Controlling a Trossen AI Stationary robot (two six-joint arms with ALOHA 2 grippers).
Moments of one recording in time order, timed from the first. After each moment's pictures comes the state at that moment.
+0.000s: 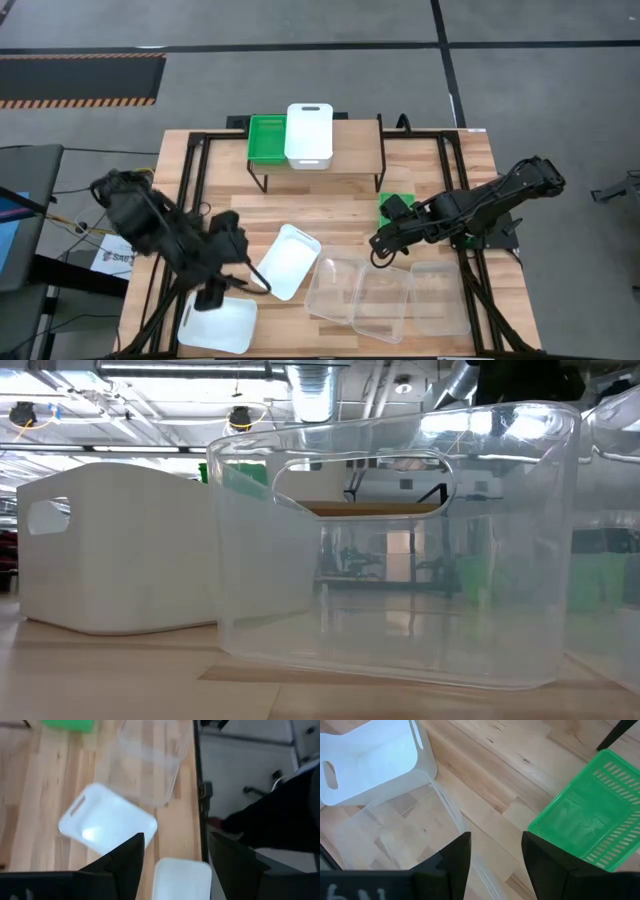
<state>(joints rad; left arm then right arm) -0.65 1.63 2.21 -1.57 -0.19 -0.65 0.36 1.38 1.27 -1.06 0.32 1.22</state>
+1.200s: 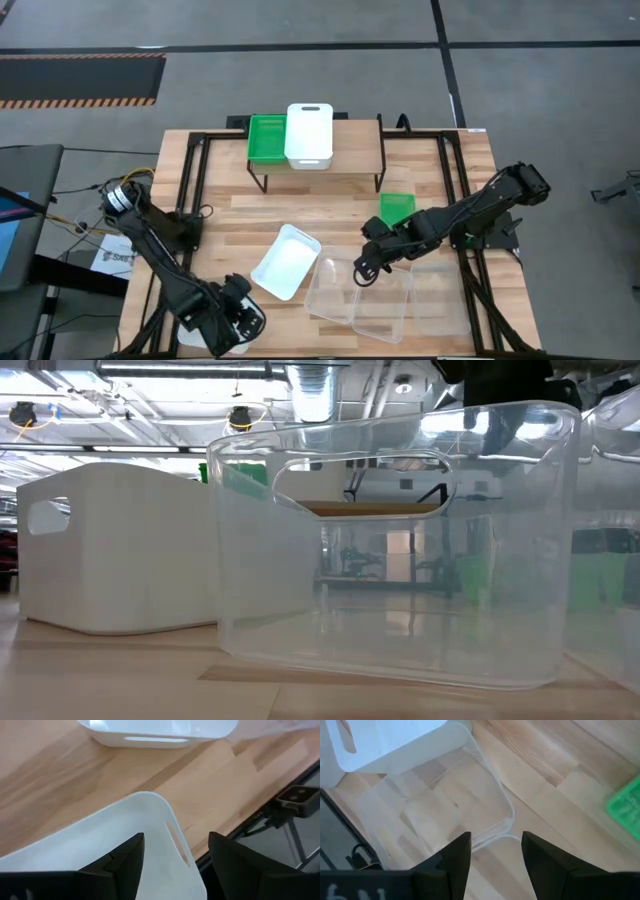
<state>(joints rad) -0.89 1.64 1.26 -0.91 -0.26 -1.90 0.39 1.54 1.27 -0.87 0.16 1.26</state>
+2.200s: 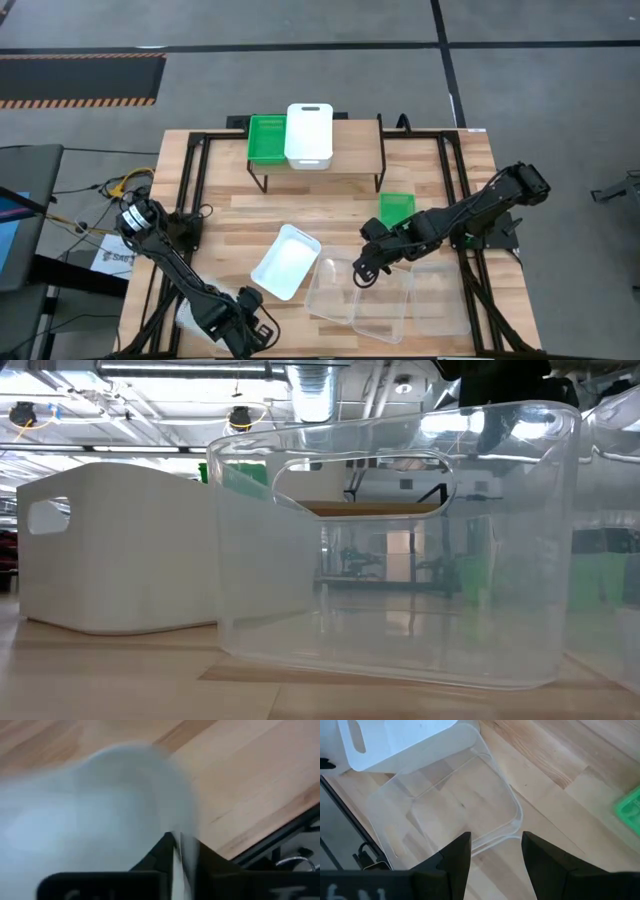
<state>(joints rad) -0.85 1.84 1.26 -0.79 -0.07 -1.85 0.40 1.54 1.27 -0.83 0.16 1.25</state>
